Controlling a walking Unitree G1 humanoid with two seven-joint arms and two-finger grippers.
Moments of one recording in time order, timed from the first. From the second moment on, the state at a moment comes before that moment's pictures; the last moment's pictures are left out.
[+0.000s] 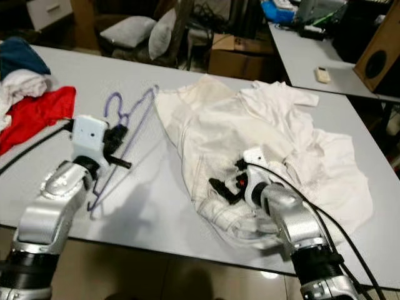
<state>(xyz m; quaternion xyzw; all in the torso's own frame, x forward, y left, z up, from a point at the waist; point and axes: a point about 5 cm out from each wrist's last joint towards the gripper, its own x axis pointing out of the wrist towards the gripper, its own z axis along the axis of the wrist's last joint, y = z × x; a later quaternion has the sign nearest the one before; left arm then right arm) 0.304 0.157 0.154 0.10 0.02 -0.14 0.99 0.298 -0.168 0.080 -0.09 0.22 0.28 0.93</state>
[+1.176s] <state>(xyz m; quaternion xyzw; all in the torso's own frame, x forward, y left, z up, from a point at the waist) 0.268 0.164 0.150 0.07 0.04 -0.14 0.99 0.242 -0.164 0.142 0.04 0.05 0.12 0.99</state>
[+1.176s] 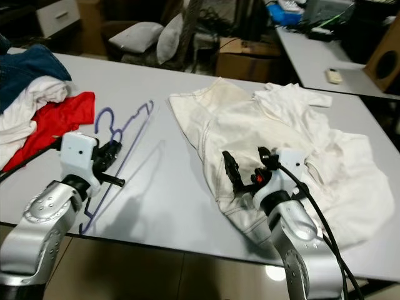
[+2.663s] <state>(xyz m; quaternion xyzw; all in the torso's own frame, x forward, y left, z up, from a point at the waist) 0.269 0.159 0.152 0.13 0.04 -0.19 0.97 0.247 -0.157 0.157 -0.02 0.01 0.23 0.97</state>
